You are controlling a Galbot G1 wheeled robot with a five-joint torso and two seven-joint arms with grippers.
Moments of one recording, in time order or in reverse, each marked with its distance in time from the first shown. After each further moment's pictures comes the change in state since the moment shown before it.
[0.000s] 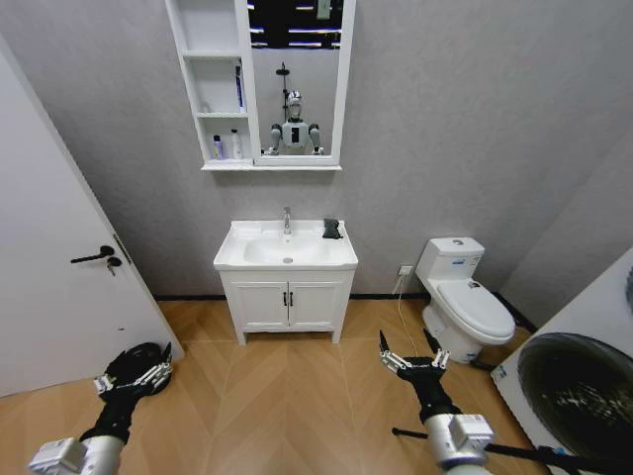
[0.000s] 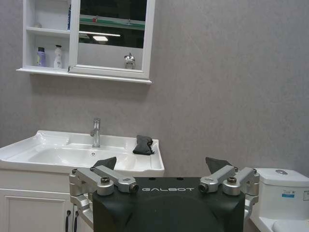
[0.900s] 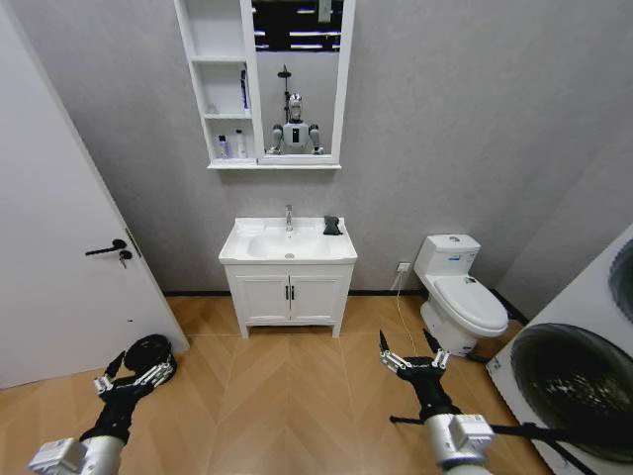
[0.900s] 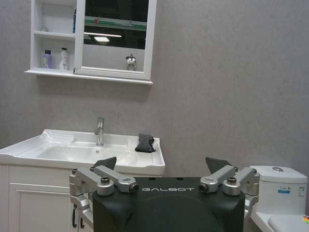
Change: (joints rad) left arm 0.000 0.000 0.000 0.000 0.000 0.000 0.000; right arm 0.000 0.000 0.000 0.000 0.000 0.001 -0.001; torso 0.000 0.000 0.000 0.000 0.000
